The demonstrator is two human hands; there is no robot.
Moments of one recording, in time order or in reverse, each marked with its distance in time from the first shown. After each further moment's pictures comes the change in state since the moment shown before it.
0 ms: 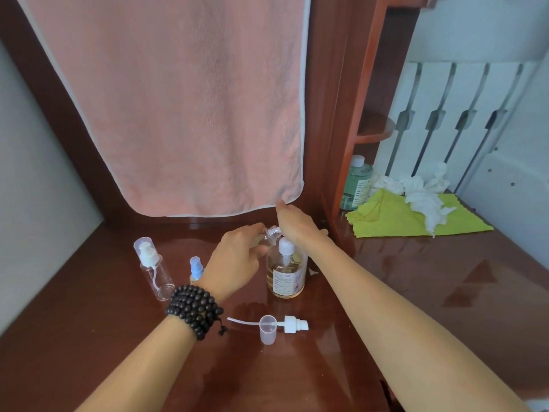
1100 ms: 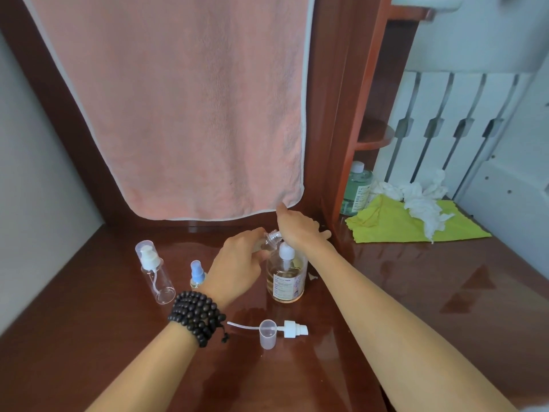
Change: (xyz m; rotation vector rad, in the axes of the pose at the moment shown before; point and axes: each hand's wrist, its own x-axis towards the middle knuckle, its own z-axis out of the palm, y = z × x) left_hand 0.000 -0.004 0.004 -0.007 0.009 0.018; right_hand -0.013 -0.006 -0.007 -0.124 0.048 0.014
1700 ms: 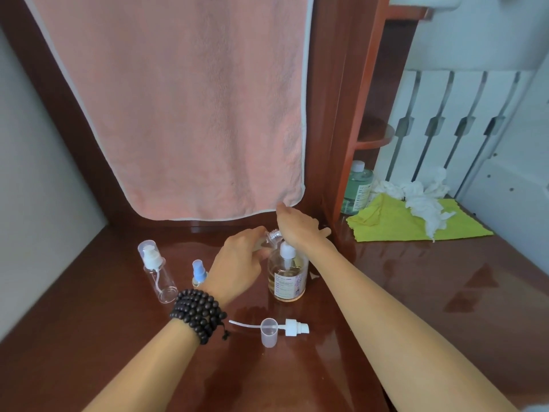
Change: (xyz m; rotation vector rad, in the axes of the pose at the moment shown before) left_hand 0.000 0.002 -0.002 0.006 0.011 0.021; right_hand -0.003 0.000 -0.002 0.012 -0.013 -0.041
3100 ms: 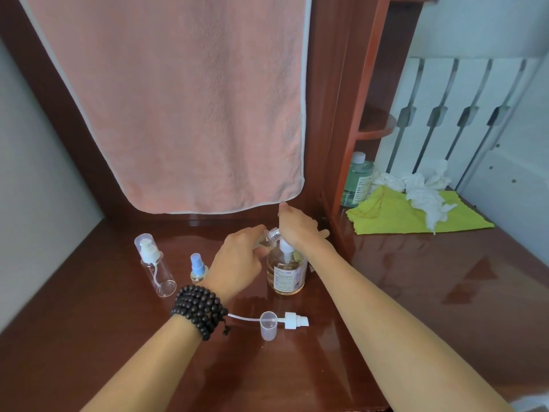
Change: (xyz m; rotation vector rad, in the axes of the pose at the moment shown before) left_hand -0.003 -0.002 0.007 0.018 -0.027 -0.025; right_hand 0.006 0.007 0.013 0.032 0.010 0.033
